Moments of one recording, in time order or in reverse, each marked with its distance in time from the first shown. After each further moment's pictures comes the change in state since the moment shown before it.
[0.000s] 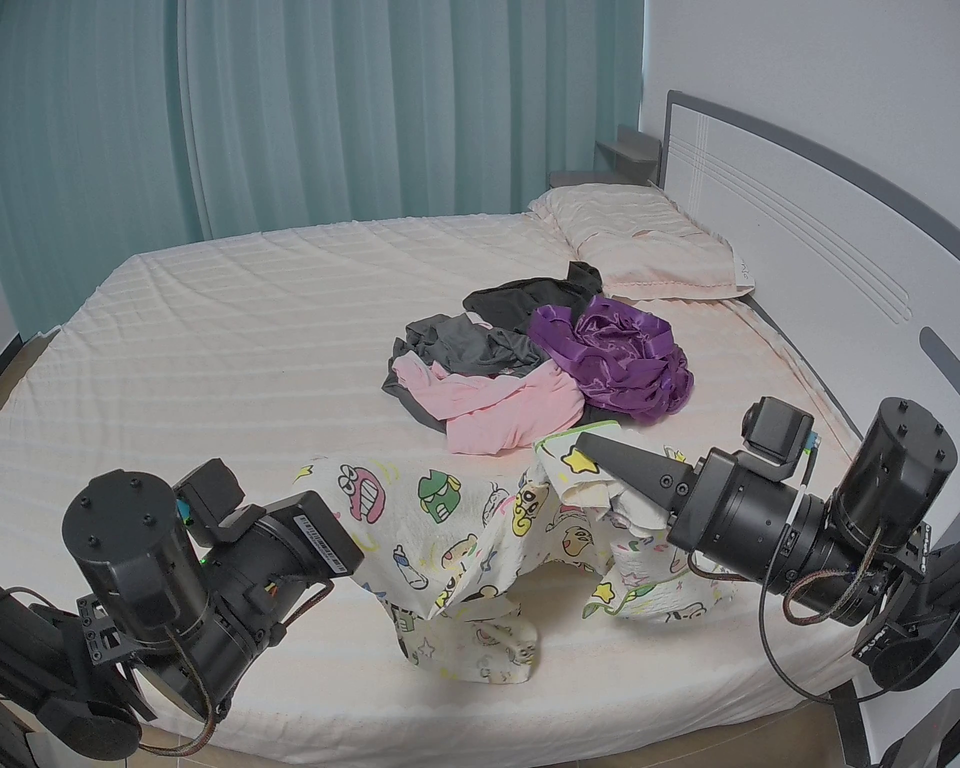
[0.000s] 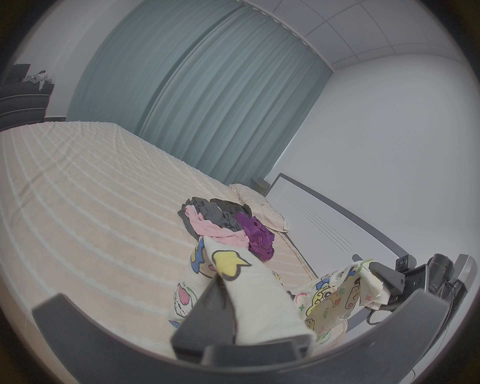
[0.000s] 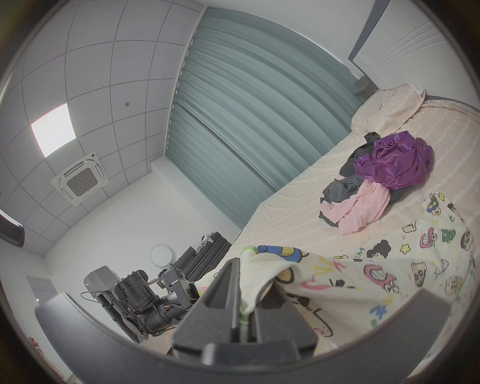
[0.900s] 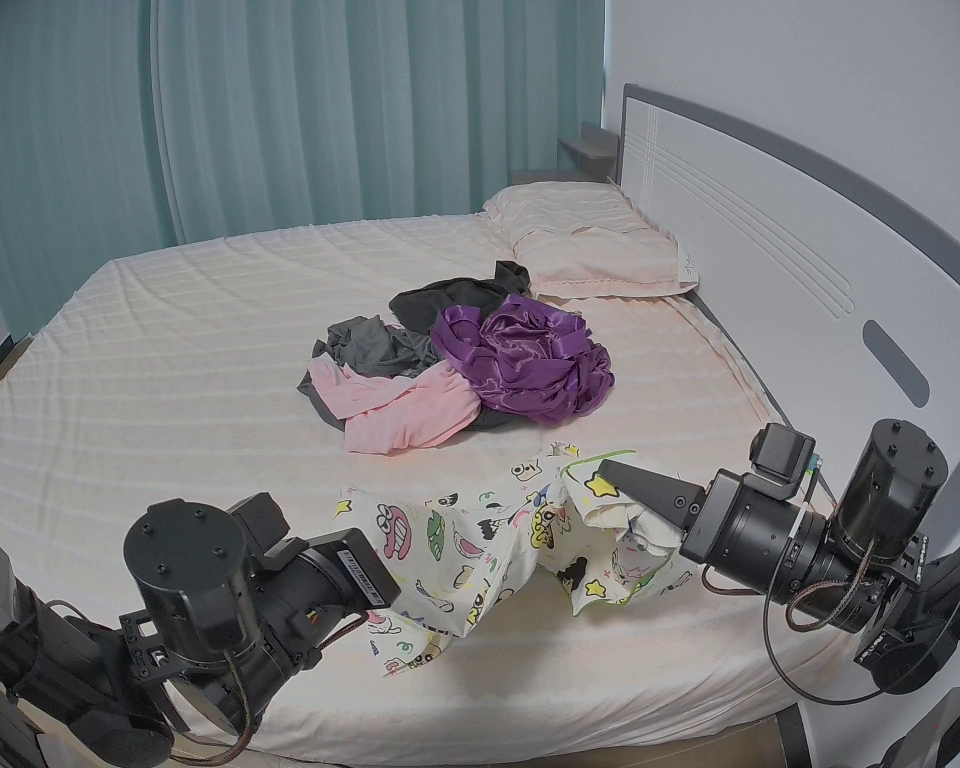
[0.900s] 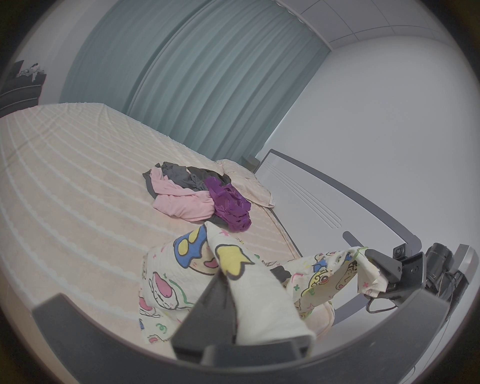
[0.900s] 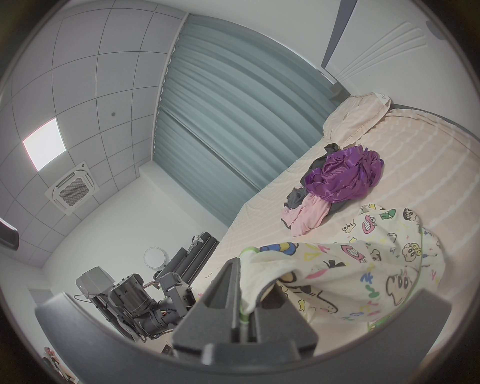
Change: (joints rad) left arm -0.024 0.093 0.010 -0.007 -0.049 -0.057; right arm -0.049 0.010 0.074 -0.016 0.003 0.038
